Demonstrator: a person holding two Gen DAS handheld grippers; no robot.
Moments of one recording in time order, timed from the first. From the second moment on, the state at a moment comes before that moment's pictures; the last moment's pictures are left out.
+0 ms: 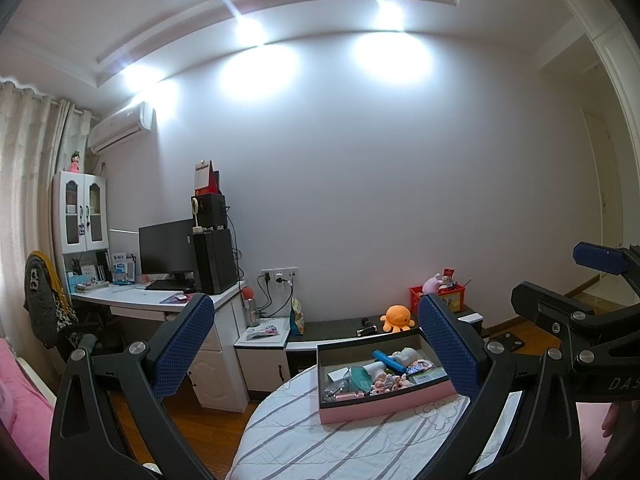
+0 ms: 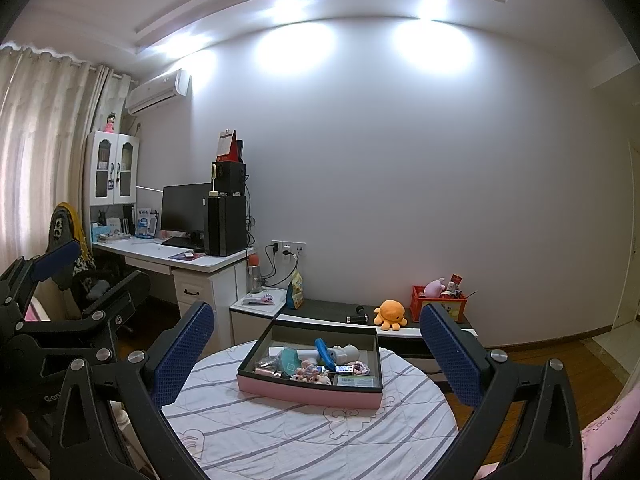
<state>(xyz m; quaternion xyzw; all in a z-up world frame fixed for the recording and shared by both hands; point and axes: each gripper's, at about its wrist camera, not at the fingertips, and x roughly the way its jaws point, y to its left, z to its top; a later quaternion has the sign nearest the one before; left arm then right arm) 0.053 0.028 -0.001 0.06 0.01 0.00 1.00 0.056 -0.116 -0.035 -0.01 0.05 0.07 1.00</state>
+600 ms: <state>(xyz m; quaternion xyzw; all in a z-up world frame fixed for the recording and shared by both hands) 0.056 0.034 -0.010 0.05 0.00 -0.01 1.00 0.058 -0.116 -0.034 -0.02 0.06 0.06 1.00</state>
